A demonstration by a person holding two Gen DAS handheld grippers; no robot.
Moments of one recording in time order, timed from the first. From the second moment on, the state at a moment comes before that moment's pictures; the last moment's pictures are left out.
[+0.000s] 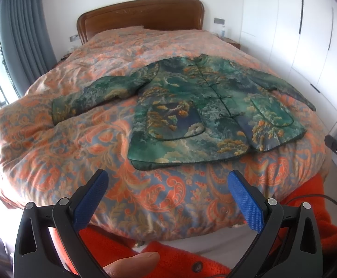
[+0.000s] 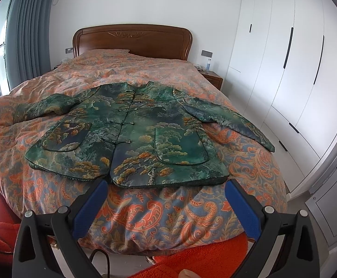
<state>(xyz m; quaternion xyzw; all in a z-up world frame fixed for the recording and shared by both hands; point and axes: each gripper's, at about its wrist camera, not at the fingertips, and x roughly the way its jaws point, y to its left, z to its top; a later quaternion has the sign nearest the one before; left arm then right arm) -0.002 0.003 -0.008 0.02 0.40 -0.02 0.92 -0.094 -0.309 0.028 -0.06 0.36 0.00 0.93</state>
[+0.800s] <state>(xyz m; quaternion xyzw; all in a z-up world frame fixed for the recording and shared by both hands) -0.001 0.002 -0.004 0.02 0.40 -0.02 0.92 -0.094 -0.307 0.029 -0.06 0.35 -0.01 0.93</state>
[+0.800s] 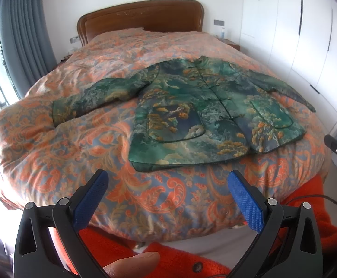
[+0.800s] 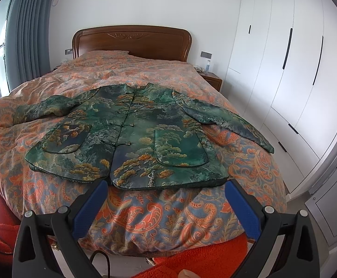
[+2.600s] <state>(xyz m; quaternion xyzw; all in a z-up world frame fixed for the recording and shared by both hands) 0.002 0.001 0.003 0.03 0.39 -0.01 0.92 -0.095 -0.321 0.021 -0.04 0.35 -0.03 0.94</state>
